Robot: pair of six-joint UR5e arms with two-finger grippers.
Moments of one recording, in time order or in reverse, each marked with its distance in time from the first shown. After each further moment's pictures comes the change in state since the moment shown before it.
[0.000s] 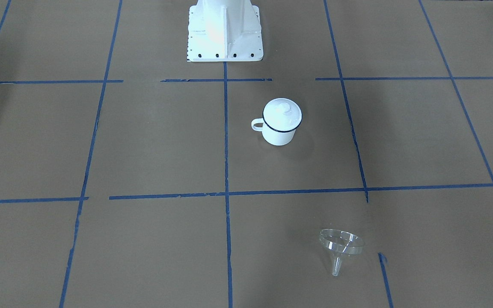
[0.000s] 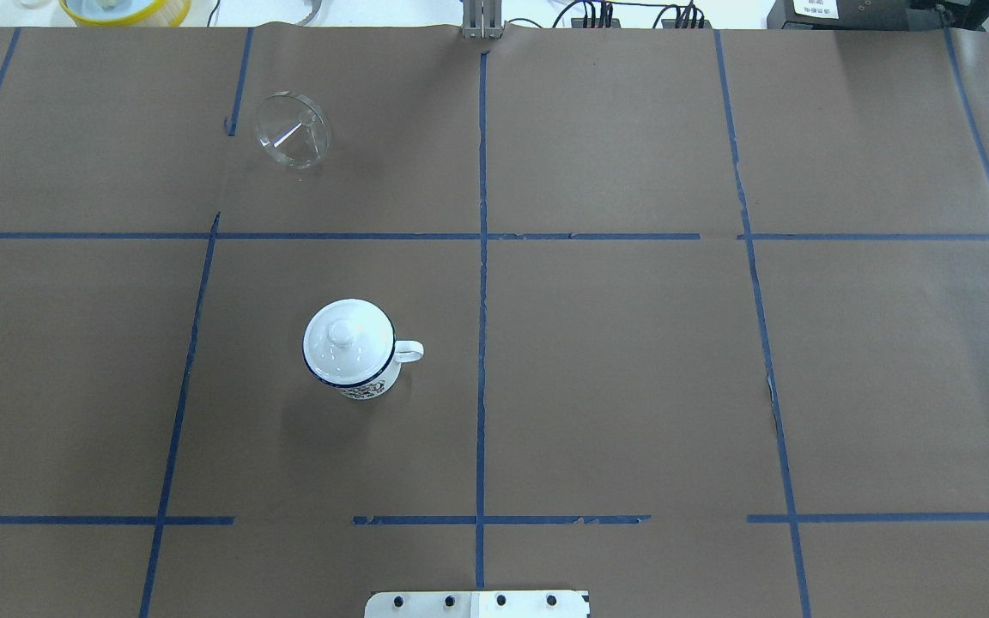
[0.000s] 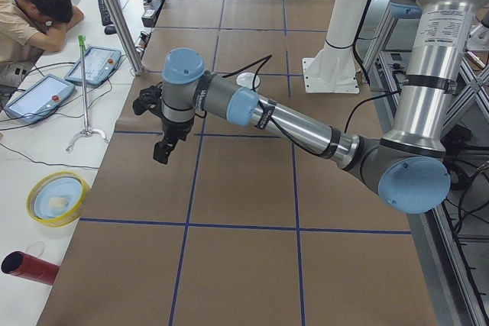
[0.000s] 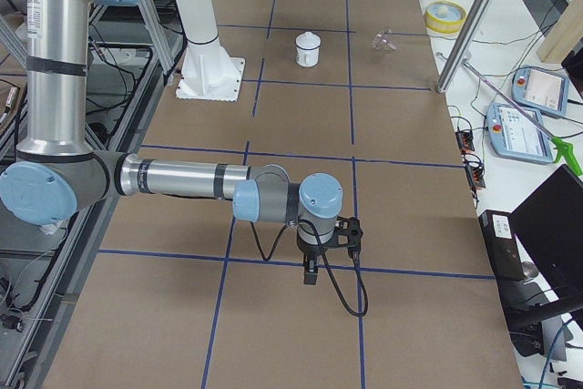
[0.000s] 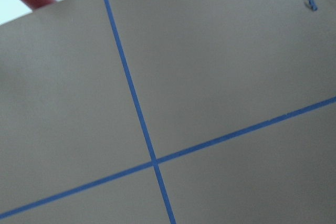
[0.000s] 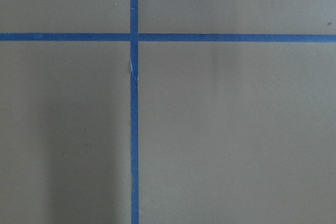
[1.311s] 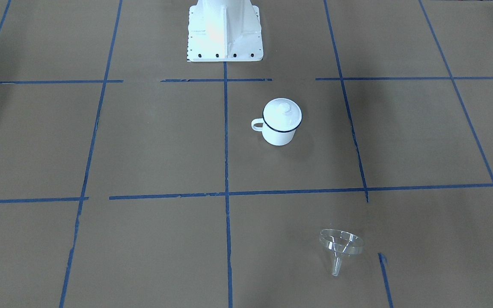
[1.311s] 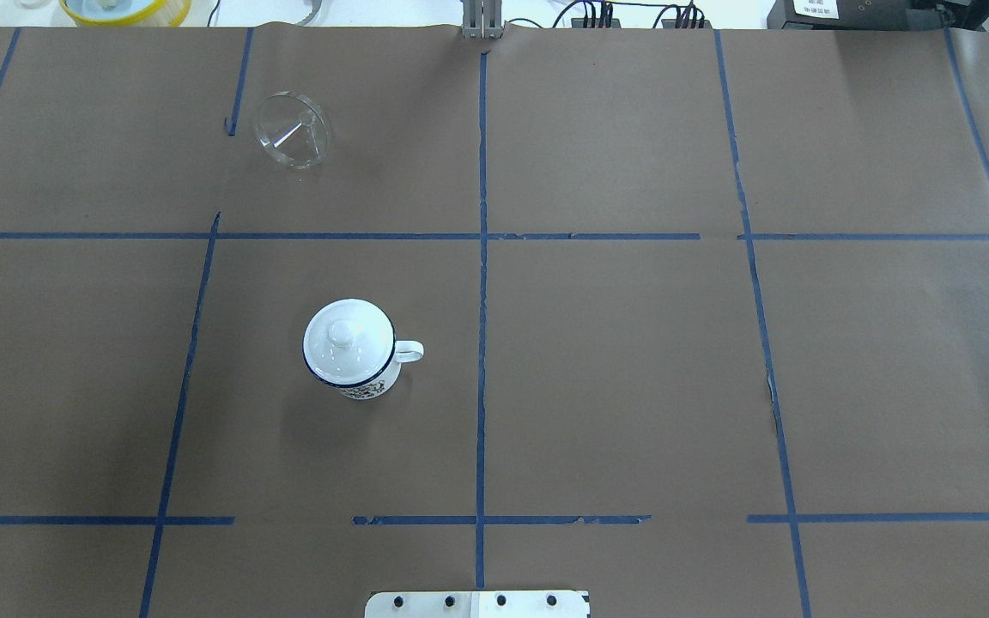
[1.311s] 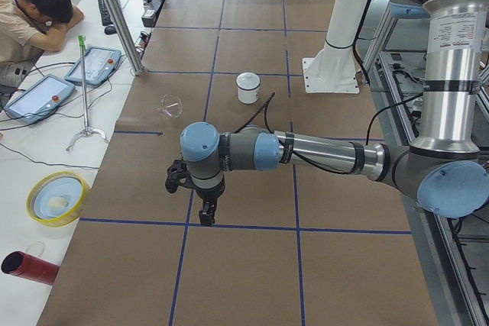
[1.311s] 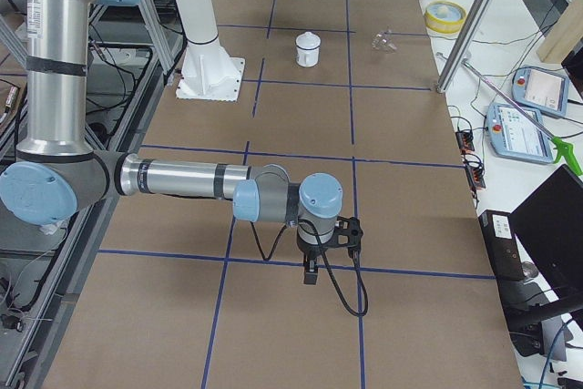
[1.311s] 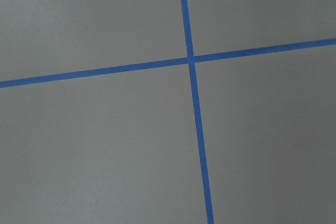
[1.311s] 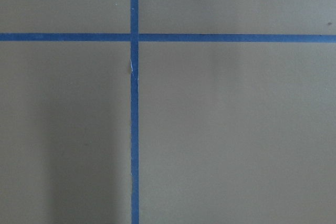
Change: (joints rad) left arm -0.009 0.196 0.092 0.205 0.007 0.102; right arm 0.000 0.000 0.001 0.000 0.000 0.000
